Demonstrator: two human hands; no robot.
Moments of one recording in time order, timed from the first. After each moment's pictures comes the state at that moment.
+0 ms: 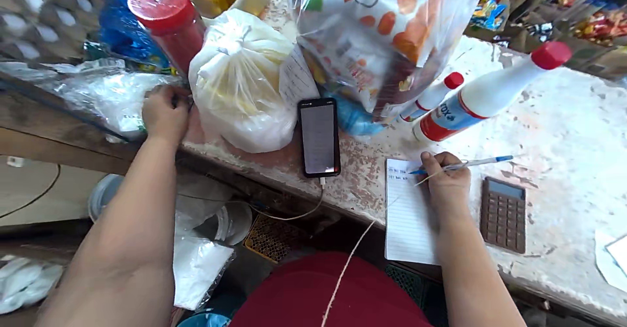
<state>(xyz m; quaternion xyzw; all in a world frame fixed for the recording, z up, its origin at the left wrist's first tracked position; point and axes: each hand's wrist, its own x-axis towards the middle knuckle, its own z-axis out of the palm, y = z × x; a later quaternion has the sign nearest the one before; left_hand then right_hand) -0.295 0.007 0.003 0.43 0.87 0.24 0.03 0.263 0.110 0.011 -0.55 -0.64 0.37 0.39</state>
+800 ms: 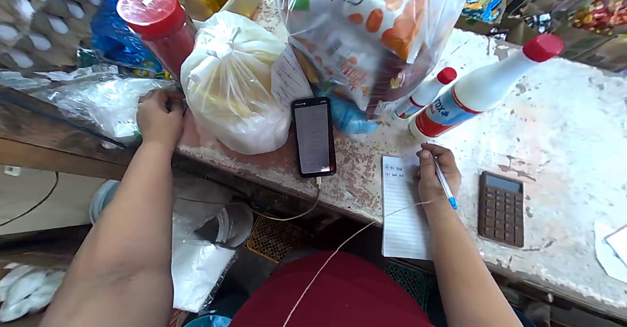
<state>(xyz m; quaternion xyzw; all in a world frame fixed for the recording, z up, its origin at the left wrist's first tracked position) -0.293 0.007 0.003 0.43 0.87 0.24 0.03 0.261 0.102 -0.003 -0.53 -0.70 0.27 0.40</state>
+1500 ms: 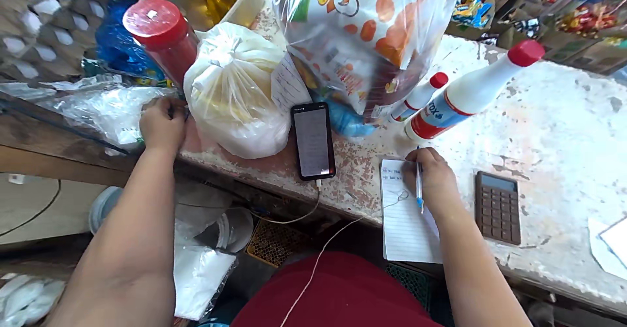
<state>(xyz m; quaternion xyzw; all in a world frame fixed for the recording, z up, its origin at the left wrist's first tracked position) -0.292 0.007 0.007 0.44 0.87 0.24 0.04 0.258 0.107 0.032 -0.52 -0.83 0.12 0.15</state>
